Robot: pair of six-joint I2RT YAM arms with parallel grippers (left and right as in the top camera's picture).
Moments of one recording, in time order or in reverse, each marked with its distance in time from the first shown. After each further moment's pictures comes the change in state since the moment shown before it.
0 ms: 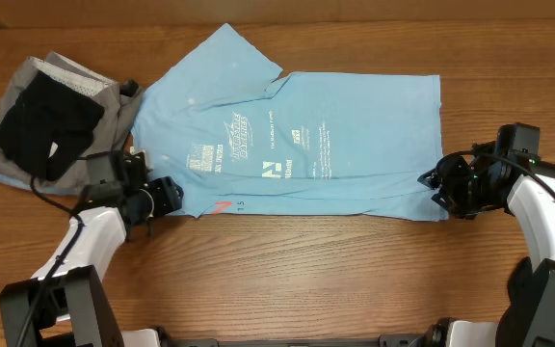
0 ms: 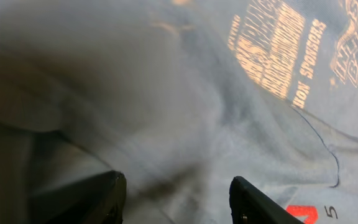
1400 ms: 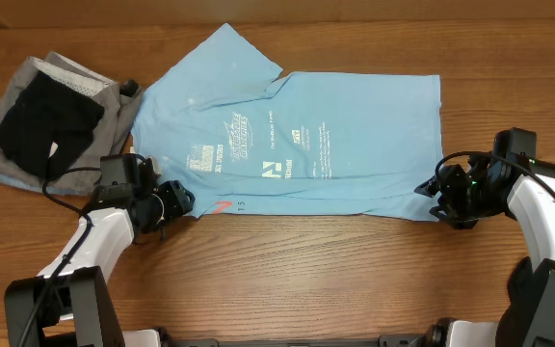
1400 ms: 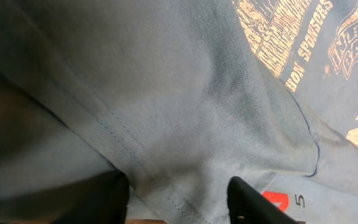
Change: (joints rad) left arm -0.045 0.000 -0.012 -0.043 0.030 -0.183; right arm 0.000 0.000 0.000 -0.110 0.000 0.015
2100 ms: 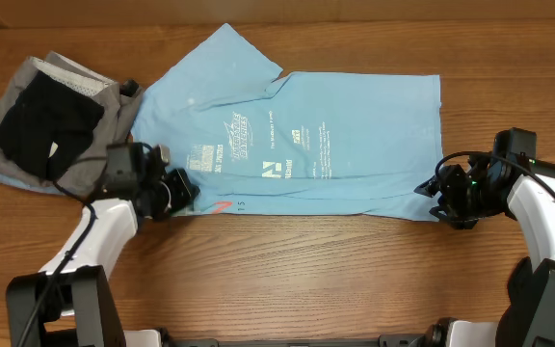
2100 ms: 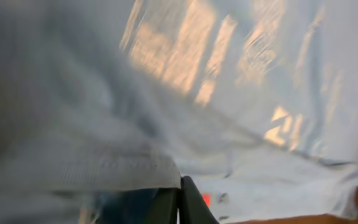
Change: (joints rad) left arm -0.042 0.011 0.082 -0.010 0.125 -0.074; right arm 0.000 0.000 0.000 0.000 0.000 0.000
